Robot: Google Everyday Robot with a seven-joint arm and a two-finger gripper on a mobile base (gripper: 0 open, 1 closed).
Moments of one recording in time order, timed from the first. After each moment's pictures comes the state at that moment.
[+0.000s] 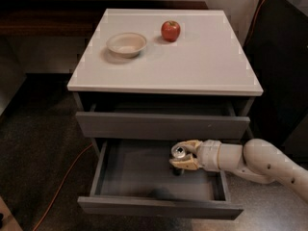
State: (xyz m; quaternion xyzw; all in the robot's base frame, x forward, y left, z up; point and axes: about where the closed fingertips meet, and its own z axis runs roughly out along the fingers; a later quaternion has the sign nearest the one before) arm 0.533 -0.109 0.606 -0.46 0.71 0.25 0.47
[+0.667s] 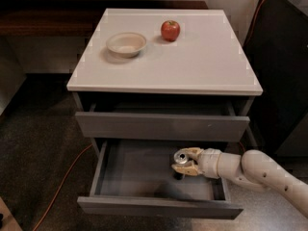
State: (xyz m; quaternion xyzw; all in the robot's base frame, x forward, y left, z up) arm 0.542 -0.124 0.552 -0.45 0.71 0.25 0.48
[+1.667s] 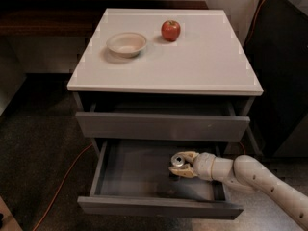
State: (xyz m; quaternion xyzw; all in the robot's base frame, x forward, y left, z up) arm 0.561 -0.121 0.495 -0.44 0.71 0.26 0.49
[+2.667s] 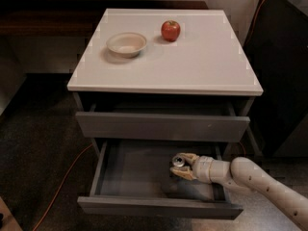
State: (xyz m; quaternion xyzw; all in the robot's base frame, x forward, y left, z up) arm 0.562 -0.123 0.462 -0.44 0.72 0.26 0.47
